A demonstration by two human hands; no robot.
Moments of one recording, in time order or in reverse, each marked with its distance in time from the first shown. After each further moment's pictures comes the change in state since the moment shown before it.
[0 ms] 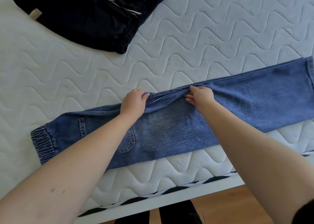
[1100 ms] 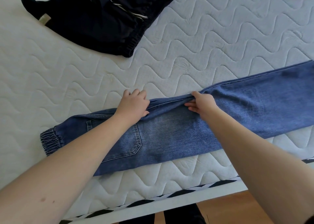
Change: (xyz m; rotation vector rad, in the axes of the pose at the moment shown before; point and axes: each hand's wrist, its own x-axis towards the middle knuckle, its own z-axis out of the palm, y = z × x) left_hand -0.002 -0.017 -0.032 0.776 -0.126 0.471; right_hand -0.005 0.011 0.008 -0.115 -0.035 0.071
